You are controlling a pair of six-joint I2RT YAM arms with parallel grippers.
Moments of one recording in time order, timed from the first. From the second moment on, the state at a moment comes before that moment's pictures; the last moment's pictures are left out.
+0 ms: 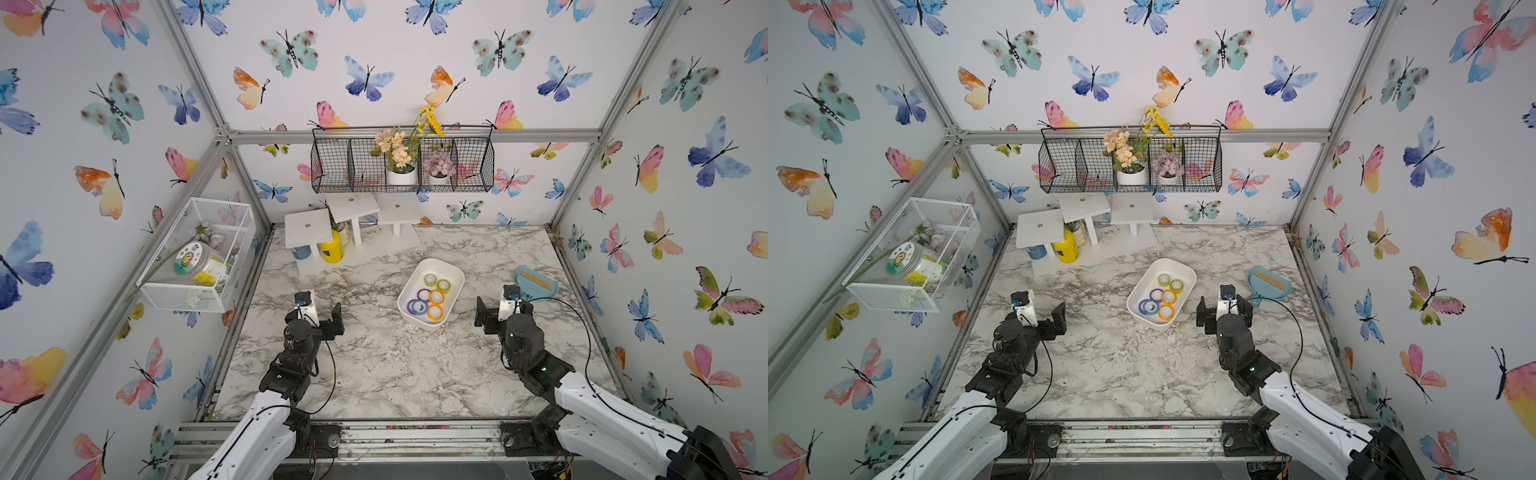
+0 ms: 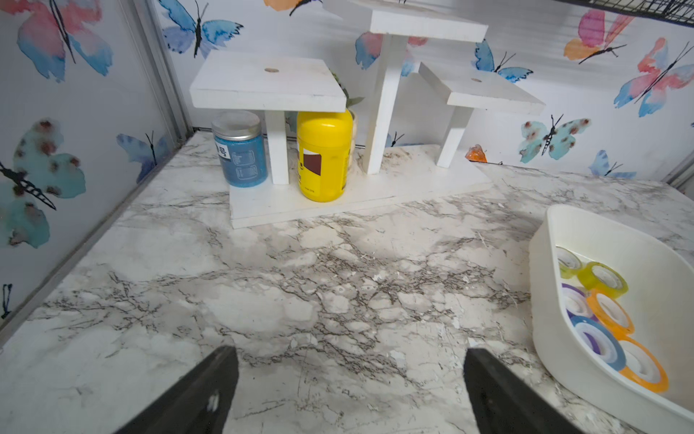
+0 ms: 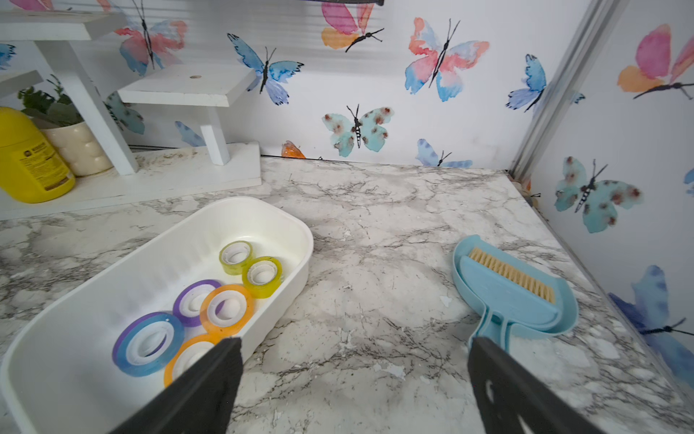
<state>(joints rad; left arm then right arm) -0.29 0.71 0.23 0.22 -0.18 -0.17 0.65 0.90 0.35 0.26 0.59 0.11</state>
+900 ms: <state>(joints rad) 0.00 1.41 0.20 0.93 0.08 -0.02 0.63 0.82 0.07 0.75 0.69 -0.09</state>
